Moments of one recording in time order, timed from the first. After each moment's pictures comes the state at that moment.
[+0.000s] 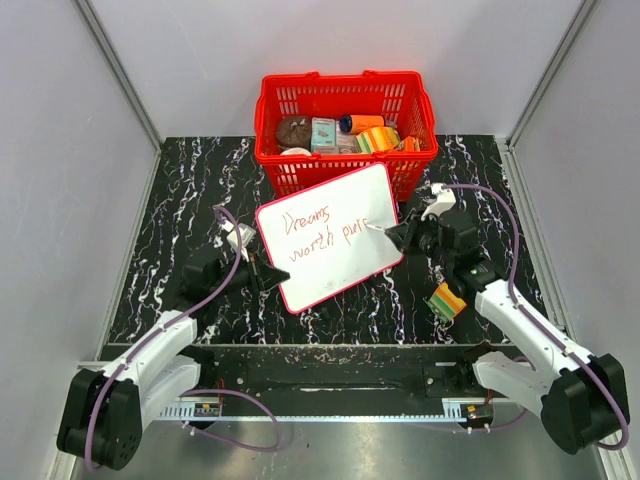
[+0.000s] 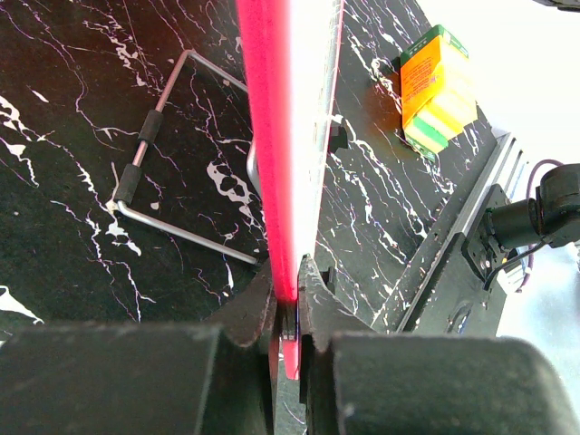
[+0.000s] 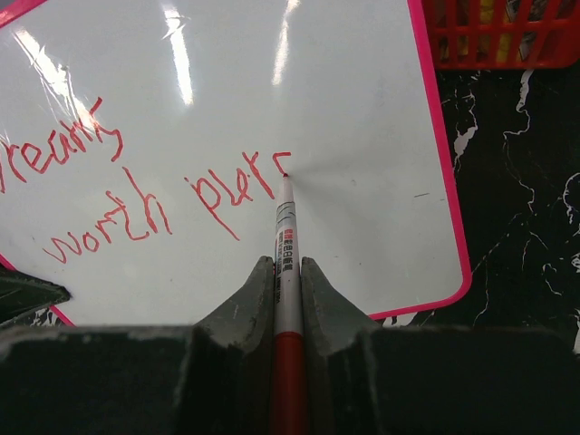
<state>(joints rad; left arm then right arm) -0.27 0.89 0.29 0.26 0.68 -0.42 0.41 1.01 0.66 0.02 -0.15 0.46</state>
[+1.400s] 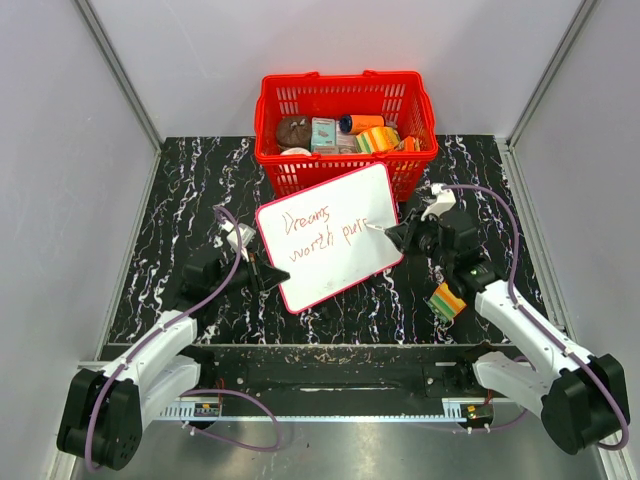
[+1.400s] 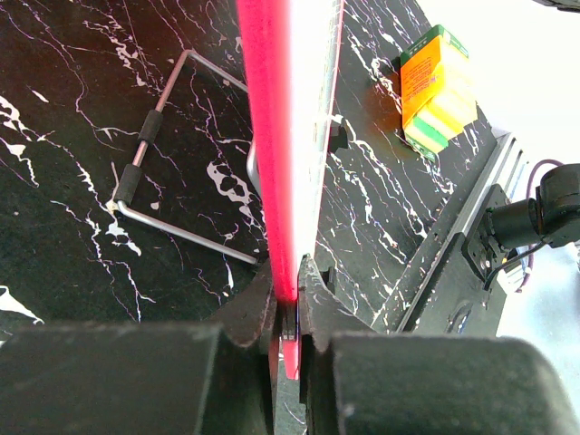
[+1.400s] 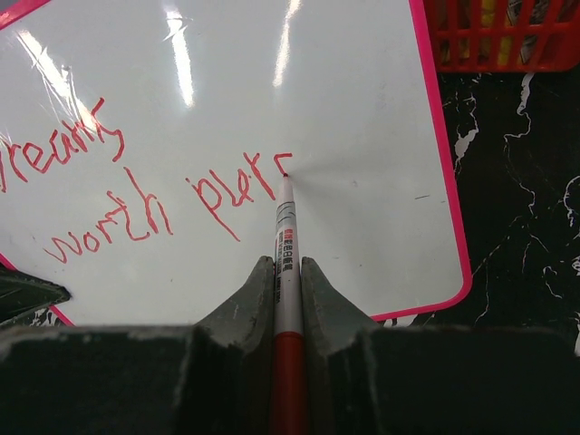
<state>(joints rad) -0.27 0.89 0.28 0.26 0.68 -0.42 0.41 1.00 0.65 0.02 -0.14 0.45</state>
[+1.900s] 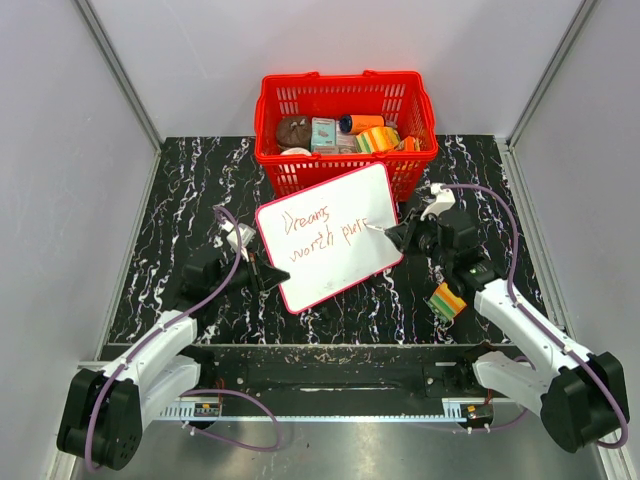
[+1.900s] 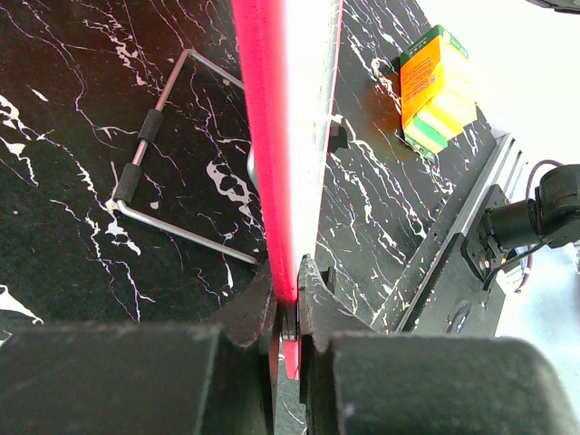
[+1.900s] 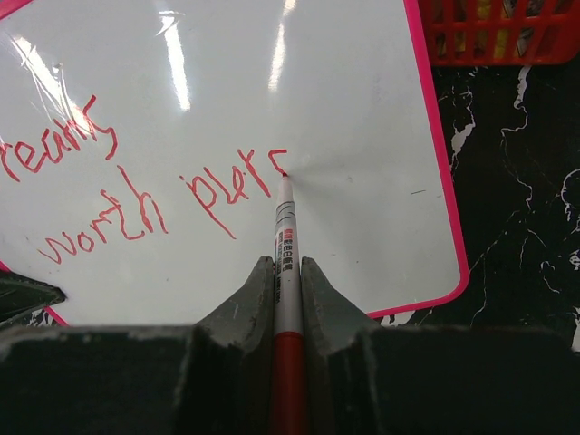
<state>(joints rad) -0.27 0.89 0.28 0.26 0.68 -0.42 0.41 1.02 0.66 0.02 -0.14 0.45</state>
